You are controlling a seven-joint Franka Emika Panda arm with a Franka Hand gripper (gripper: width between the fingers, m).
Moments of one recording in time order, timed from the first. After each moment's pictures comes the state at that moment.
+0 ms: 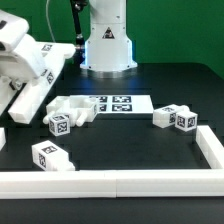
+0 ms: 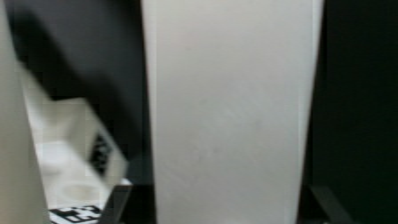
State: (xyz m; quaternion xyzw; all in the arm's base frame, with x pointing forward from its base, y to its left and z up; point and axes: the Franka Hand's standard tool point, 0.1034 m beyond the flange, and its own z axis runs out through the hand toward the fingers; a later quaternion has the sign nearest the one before) arm 0.389 -0.245 0.063 -0.19 -0.95 -0.04 0.24
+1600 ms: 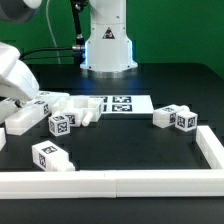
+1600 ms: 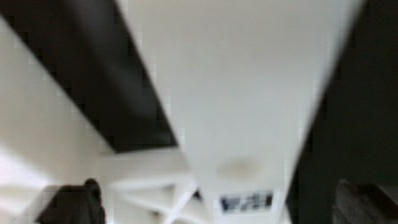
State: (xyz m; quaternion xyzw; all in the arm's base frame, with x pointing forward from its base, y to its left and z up) arm 0.383 -0.241 0.048 -0.27 -0.93 -0.03 0.26
